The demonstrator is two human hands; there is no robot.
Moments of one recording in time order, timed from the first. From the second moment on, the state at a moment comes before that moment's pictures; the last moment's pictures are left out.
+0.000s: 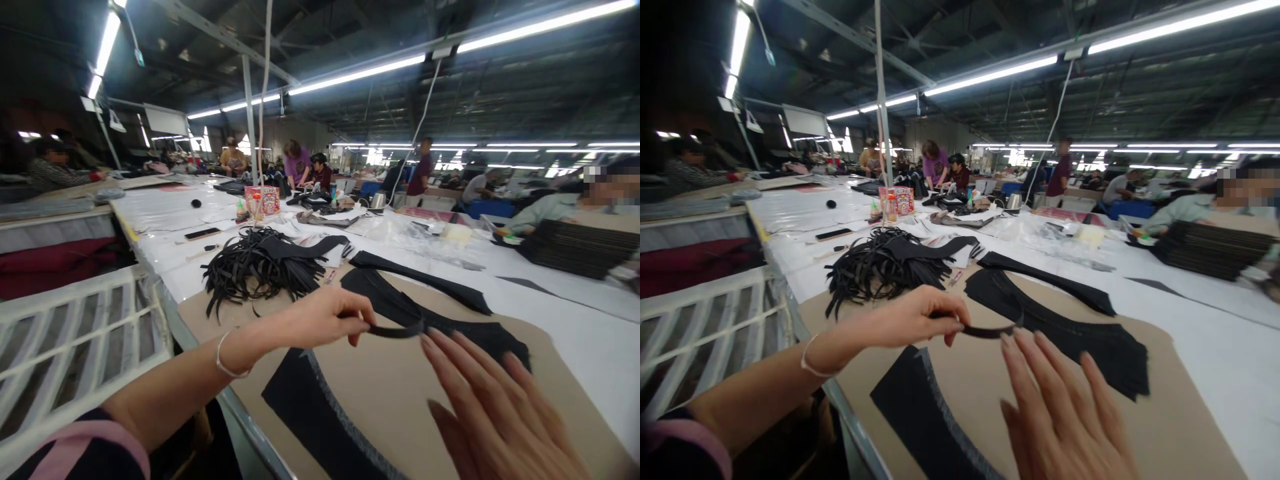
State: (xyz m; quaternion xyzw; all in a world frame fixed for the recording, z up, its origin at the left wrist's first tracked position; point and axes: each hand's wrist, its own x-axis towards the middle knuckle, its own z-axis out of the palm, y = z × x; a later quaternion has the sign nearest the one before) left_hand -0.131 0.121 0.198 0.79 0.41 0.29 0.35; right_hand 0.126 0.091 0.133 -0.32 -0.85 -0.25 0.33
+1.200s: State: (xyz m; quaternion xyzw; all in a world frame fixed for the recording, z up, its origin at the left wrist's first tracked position) left_hand -0.081 0.106 0.166 0.70 0.39 0.07 0.60; right_hand 0.148 0.064 0.157 -0.47 -0.62 0.62 0.09
